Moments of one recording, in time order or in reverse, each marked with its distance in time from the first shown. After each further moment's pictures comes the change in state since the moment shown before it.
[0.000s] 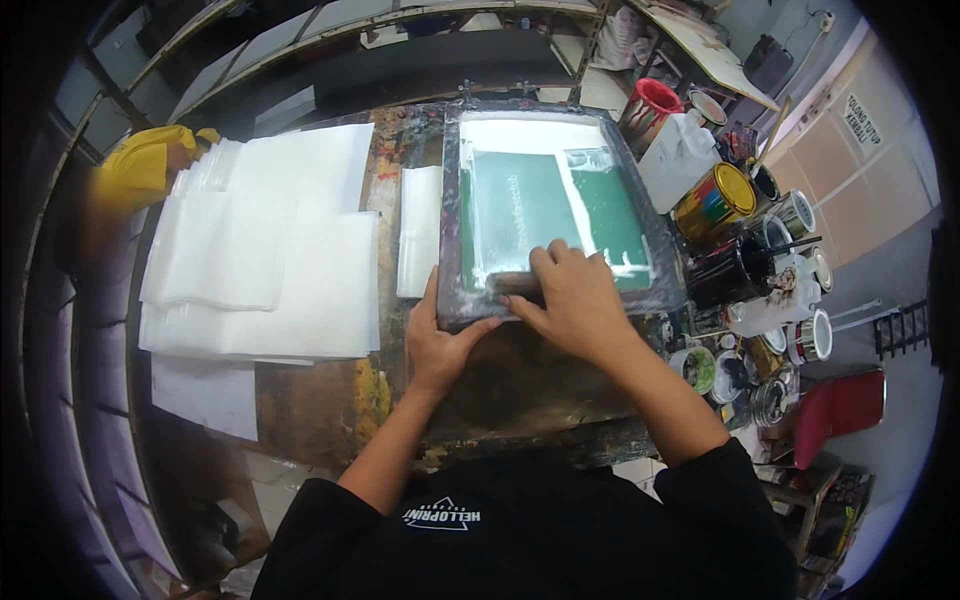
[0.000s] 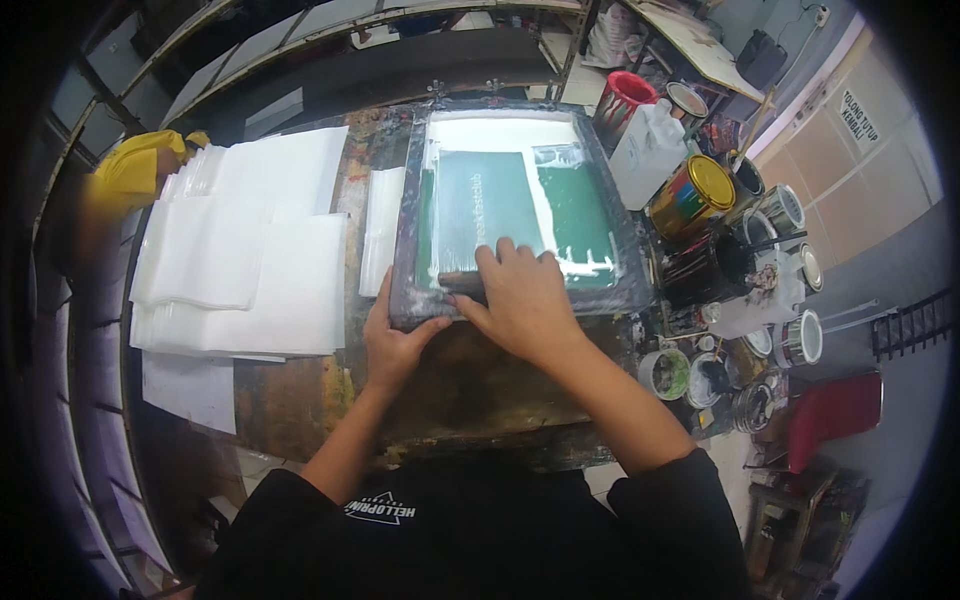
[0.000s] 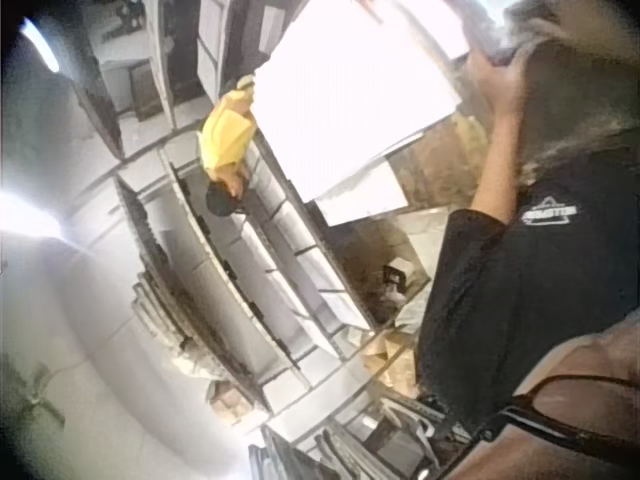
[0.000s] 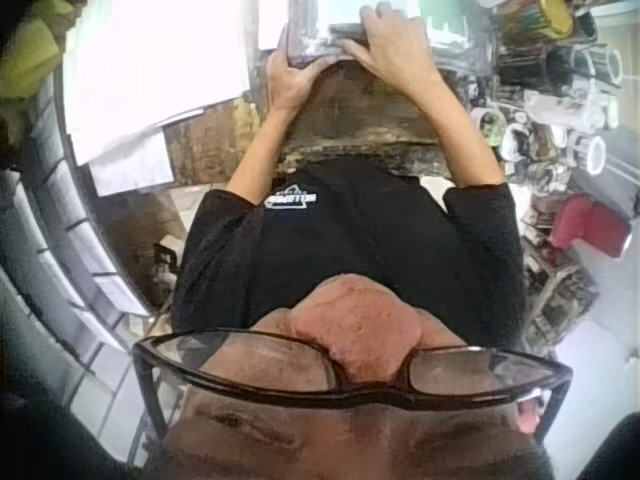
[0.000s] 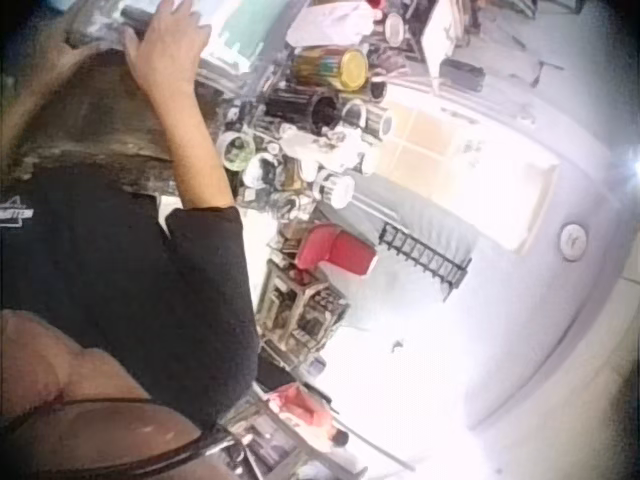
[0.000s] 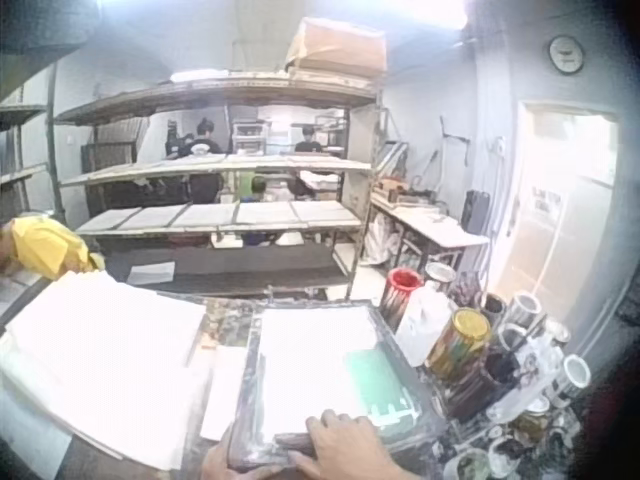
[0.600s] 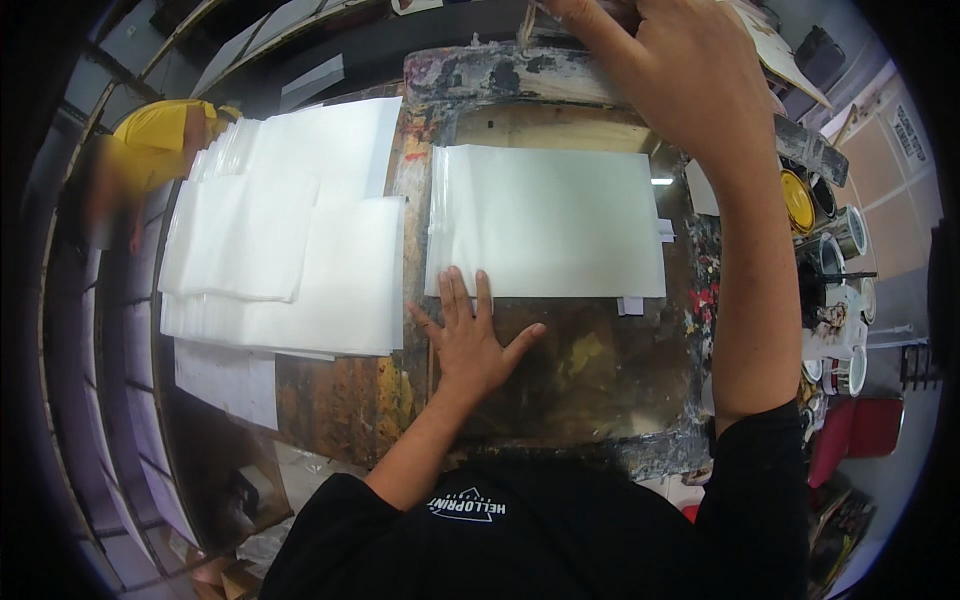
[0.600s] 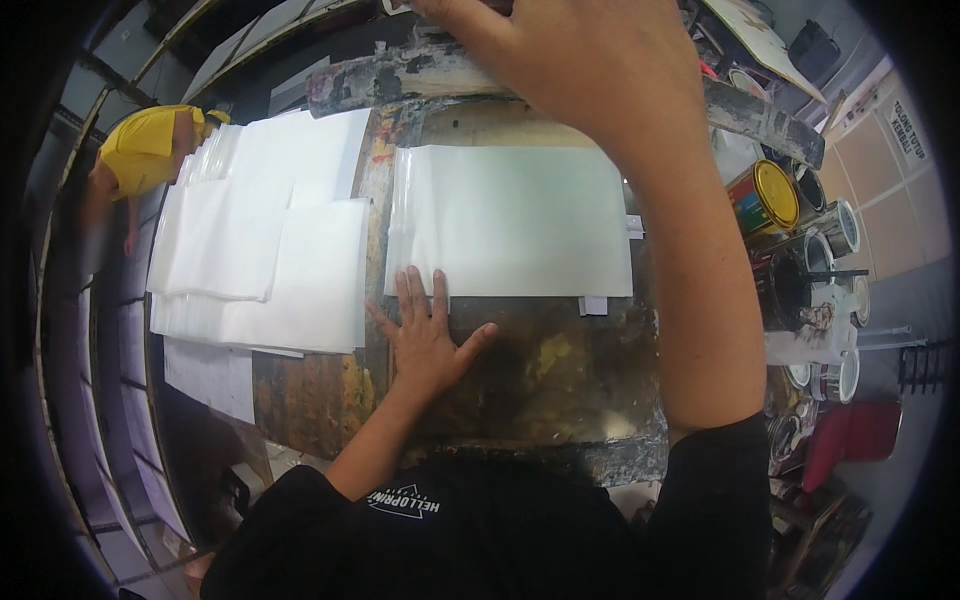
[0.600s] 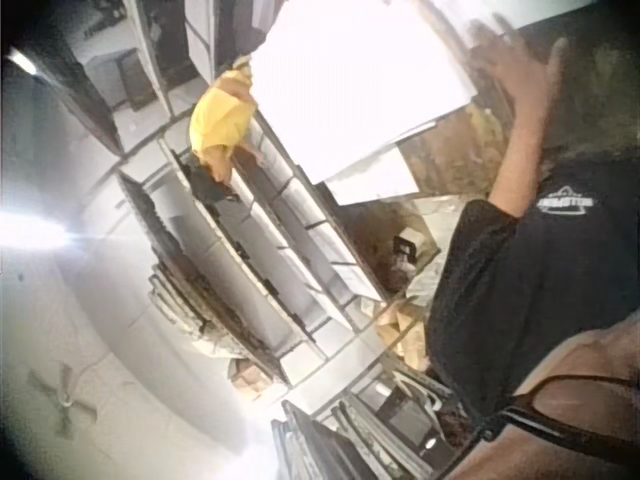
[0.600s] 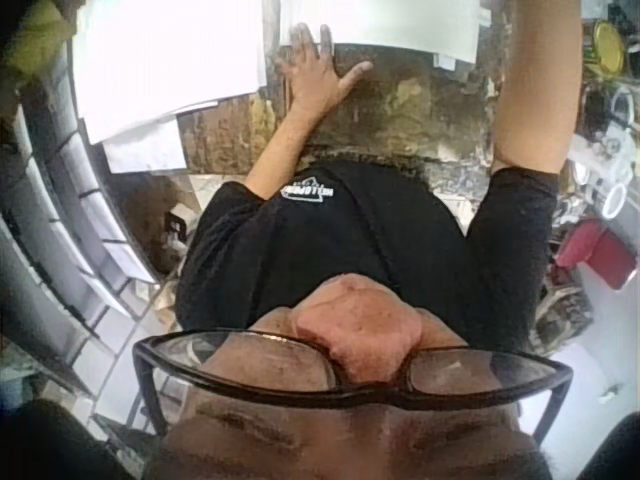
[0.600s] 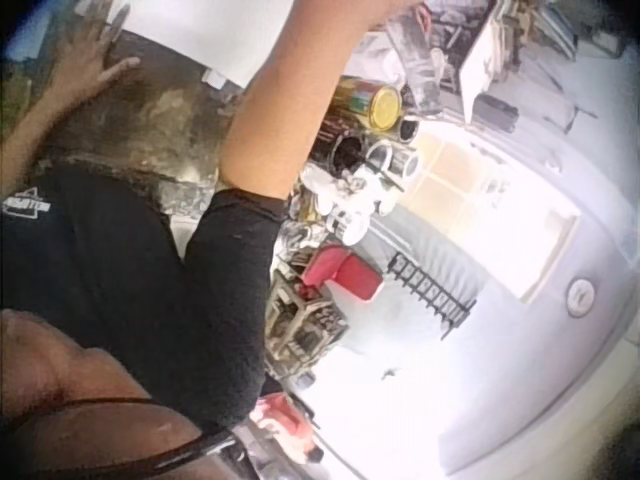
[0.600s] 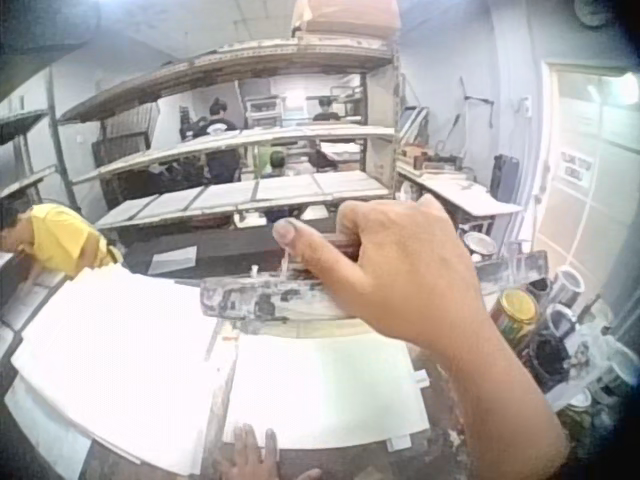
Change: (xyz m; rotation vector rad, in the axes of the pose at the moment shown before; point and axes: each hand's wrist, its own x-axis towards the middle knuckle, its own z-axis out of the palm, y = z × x) left_hand -0.007 -0.011 0.015 1.025 -0.341 -0.088; right_hand 0.157 0.029 -0.125 0.154 0.412 0.072
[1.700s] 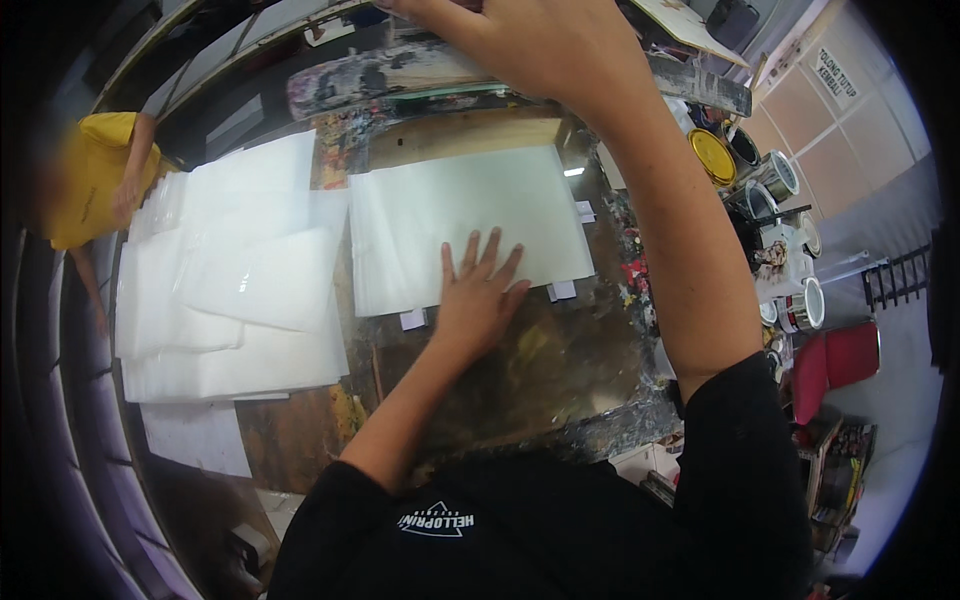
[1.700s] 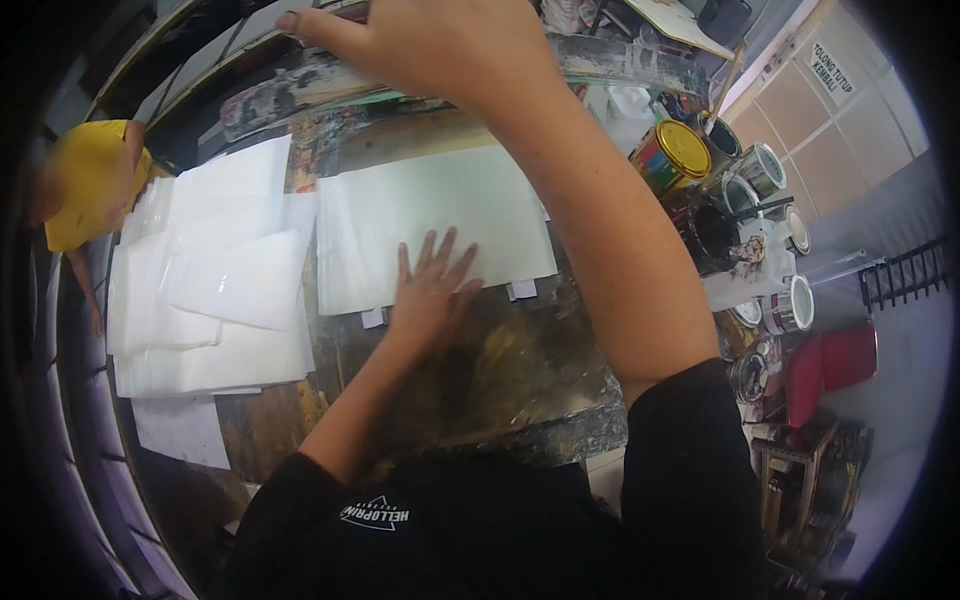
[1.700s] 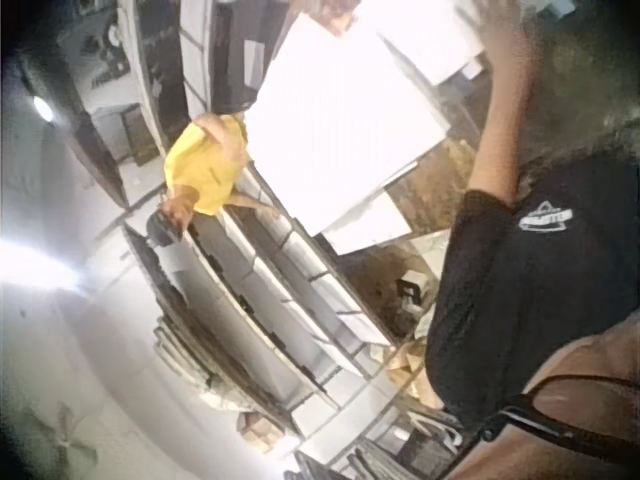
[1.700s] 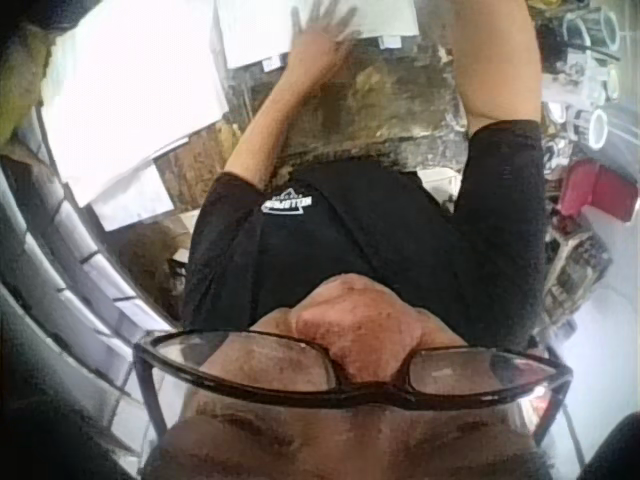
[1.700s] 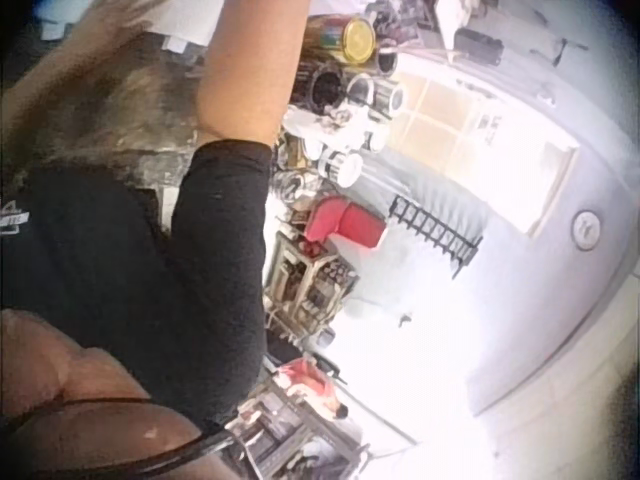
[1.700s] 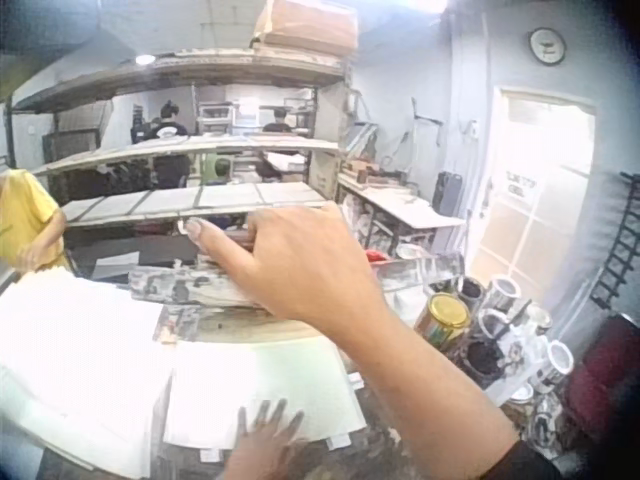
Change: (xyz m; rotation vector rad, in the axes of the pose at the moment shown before) left_hand 0.070 0.062 0.008 -0.228 0.090 0.517; right_hand 0.013 0.002 -0.007 -0.113 -0.040 -0.104
